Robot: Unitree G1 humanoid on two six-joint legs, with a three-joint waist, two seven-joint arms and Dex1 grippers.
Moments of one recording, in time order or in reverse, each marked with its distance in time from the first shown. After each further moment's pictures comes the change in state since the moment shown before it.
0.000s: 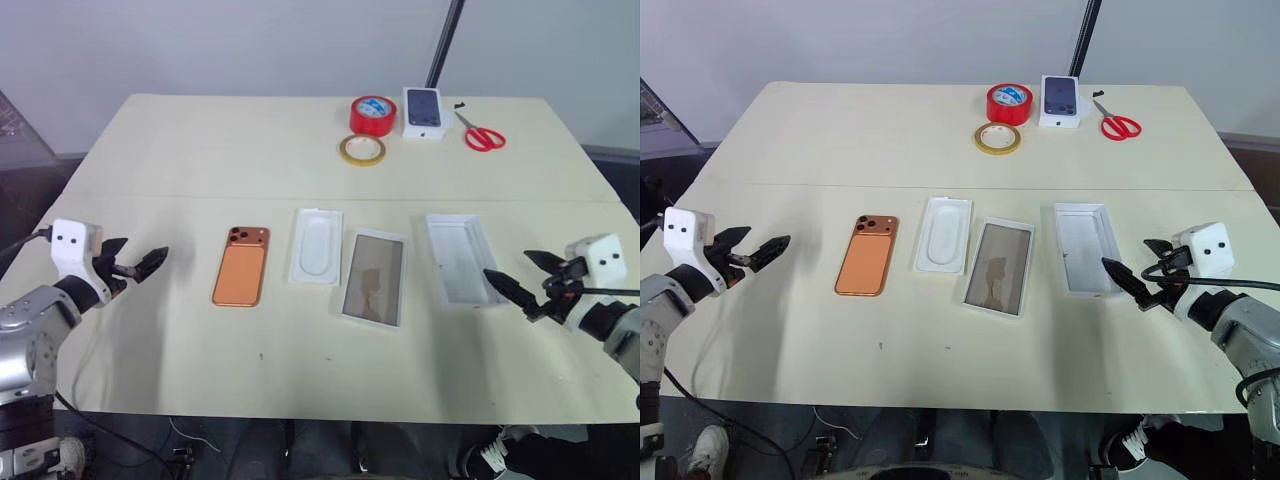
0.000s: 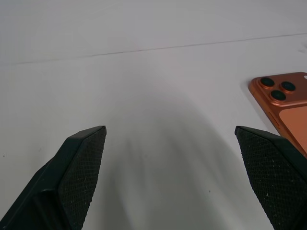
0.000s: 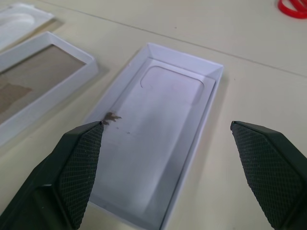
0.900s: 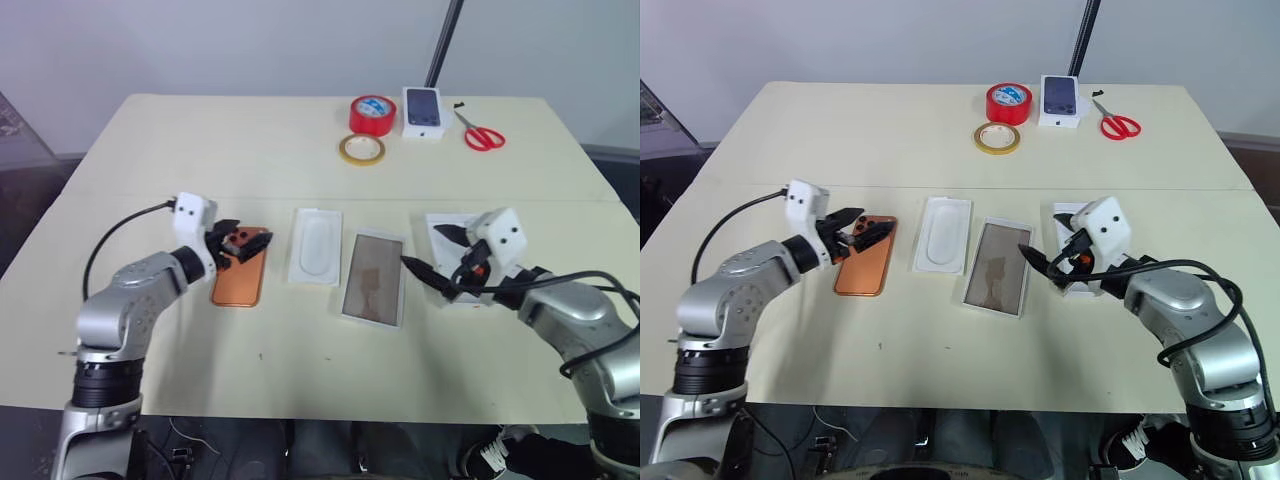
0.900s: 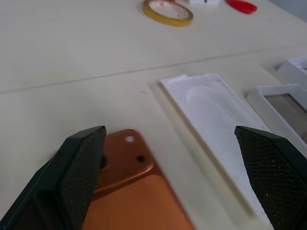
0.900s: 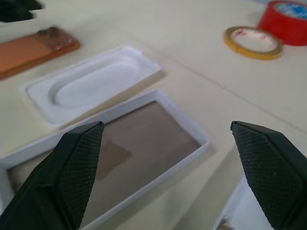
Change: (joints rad) left arm -0.265 -0.272 -0.339 -0.234 -0.070 0.388 0.191; right arm -0.251 0.052 0.403 -0.138 -0.063 0.033 -0.095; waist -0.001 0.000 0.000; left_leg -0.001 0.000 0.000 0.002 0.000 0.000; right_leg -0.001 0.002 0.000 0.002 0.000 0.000
